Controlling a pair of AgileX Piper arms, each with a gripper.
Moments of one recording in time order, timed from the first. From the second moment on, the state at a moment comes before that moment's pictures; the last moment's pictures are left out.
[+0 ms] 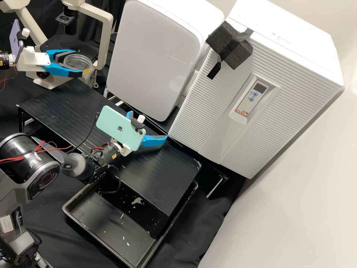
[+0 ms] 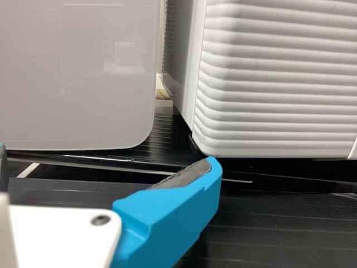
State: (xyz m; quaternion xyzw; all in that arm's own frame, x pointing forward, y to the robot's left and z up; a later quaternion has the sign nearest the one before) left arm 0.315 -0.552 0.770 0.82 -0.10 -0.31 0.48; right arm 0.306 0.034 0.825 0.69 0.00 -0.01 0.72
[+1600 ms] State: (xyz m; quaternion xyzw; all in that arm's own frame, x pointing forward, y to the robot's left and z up) left arm 0.301 -0.629 0.650 0.75 -0.09 -0.54 0.37; right arm 0.306 0.034 0.825 0.69 0.00 -0.01 0.72
